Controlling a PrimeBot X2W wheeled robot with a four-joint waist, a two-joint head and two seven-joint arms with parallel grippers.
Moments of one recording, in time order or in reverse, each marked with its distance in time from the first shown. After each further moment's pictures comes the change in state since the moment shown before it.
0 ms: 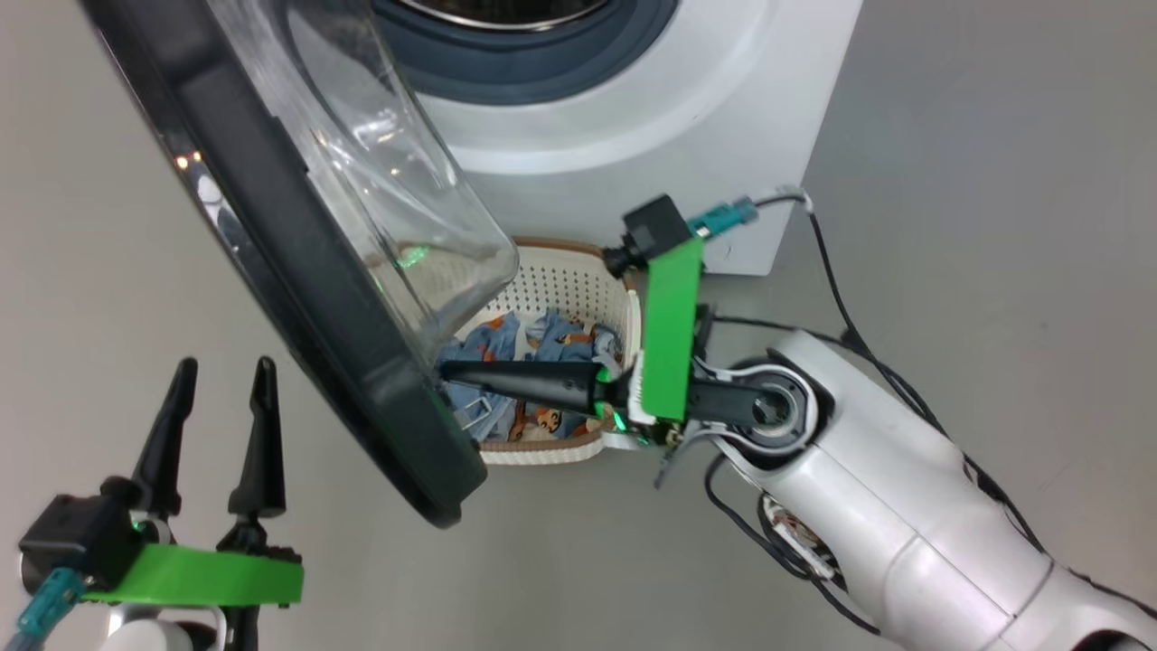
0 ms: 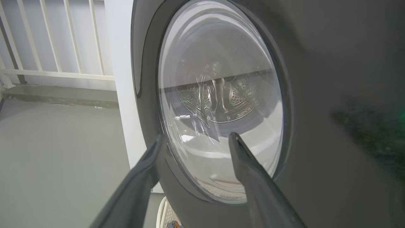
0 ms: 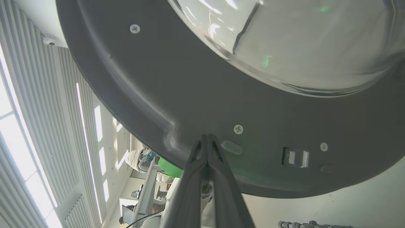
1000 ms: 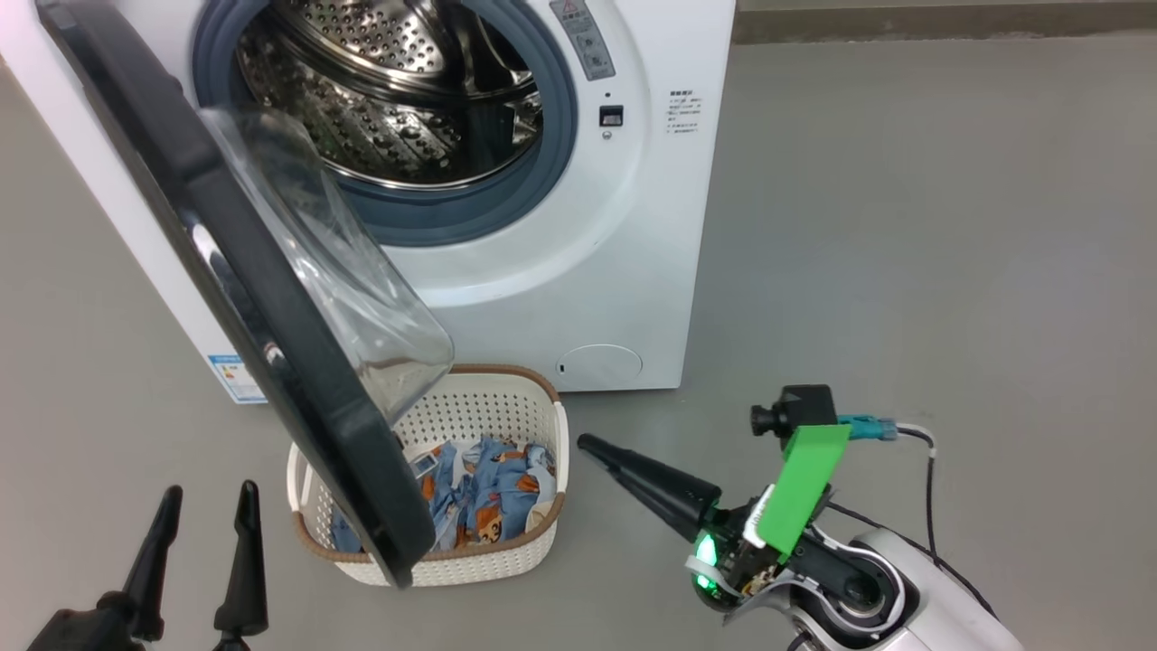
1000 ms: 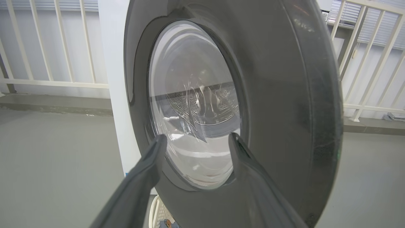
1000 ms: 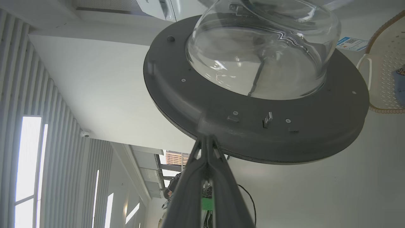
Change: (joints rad) left arm 0.201 -0.007 0.068 -0.007 0.051 0.000 0.000; right arm 0.442 -0.090 -0.131 -0.214 0.078 0.000 -0.258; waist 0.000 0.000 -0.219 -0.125
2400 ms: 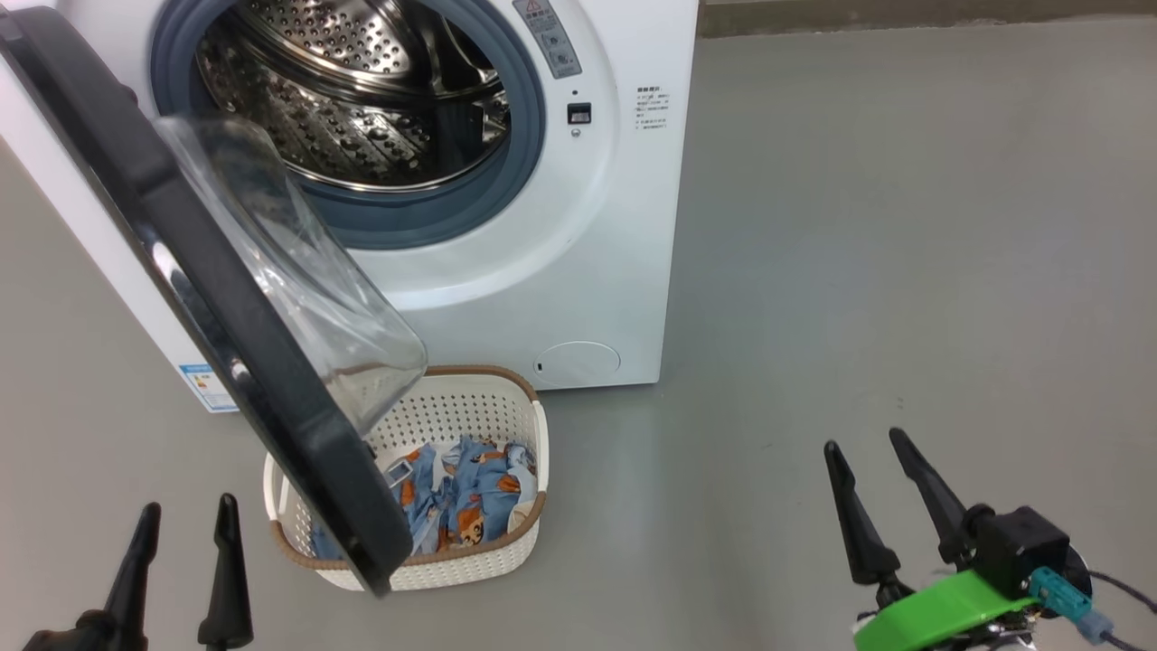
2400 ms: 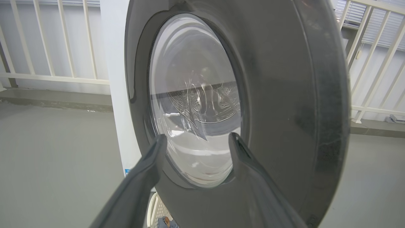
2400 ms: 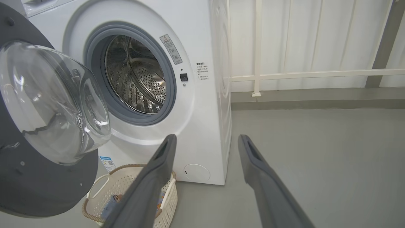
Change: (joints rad) left arm 0.034 -0.030 0.056 -0.019 0.009 0.000 0.000; right arm 0.368 0.128 -0.598 -0.082 -1.717 0.000 -0.665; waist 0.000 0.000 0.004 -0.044
